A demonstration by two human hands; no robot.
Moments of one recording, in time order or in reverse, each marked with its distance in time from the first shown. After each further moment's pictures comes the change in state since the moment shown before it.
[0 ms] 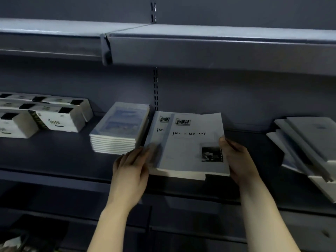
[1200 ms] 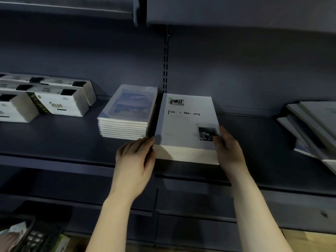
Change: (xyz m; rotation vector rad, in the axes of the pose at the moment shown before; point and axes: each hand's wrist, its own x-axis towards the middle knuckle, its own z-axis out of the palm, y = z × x) left_hand -0.010 -0.031 -0.009 -0.043 -0.058 0.026; right_hand -0.003 0.048 0.047 -0.523 0.088 -0.190
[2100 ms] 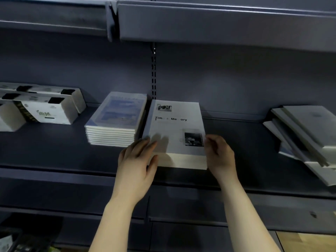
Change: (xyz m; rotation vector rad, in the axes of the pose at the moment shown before) left_hand 0.010 0.033 0.008 0.004 0.002 0.035; right_hand -0.005 -0.003 -0.013 -0.099 0.129 -0.082
